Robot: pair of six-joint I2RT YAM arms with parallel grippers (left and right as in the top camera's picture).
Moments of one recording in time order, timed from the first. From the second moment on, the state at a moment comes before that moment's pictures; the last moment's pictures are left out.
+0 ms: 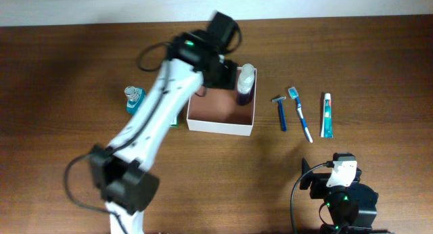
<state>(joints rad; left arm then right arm) -0.52 2.02 2.14 -1.29 -0.07 -0.36 -0.12 0.01 0.16 -0.62 -0.13 -0.02</state>
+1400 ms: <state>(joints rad) -0.04 1.99 1.75 -1.21 -0.09 0.07 -0.12 0.01 0.16 -0.62 -0.13 -0.02</state>
